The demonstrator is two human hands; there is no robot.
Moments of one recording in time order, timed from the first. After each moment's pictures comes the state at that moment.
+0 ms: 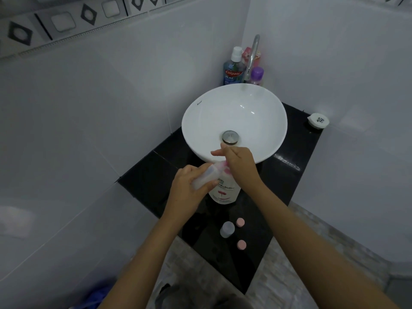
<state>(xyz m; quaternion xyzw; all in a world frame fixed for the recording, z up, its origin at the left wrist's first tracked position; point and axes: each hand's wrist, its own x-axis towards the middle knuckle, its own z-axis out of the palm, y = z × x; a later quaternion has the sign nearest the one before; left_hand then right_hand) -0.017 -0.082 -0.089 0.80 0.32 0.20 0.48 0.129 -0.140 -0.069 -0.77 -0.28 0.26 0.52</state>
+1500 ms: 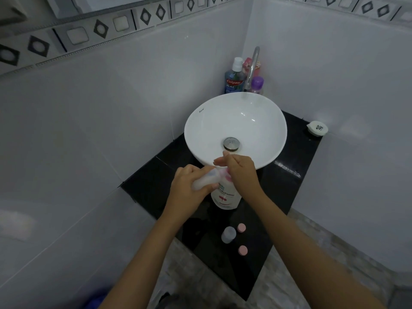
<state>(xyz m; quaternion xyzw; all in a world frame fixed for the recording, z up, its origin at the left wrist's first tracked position) -0.017 -0.076 -0.079 0.81 0.31 0.19 0.46 0.126 -0.143 -0.082 -0.76 -0.27 0.24 0.54</state>
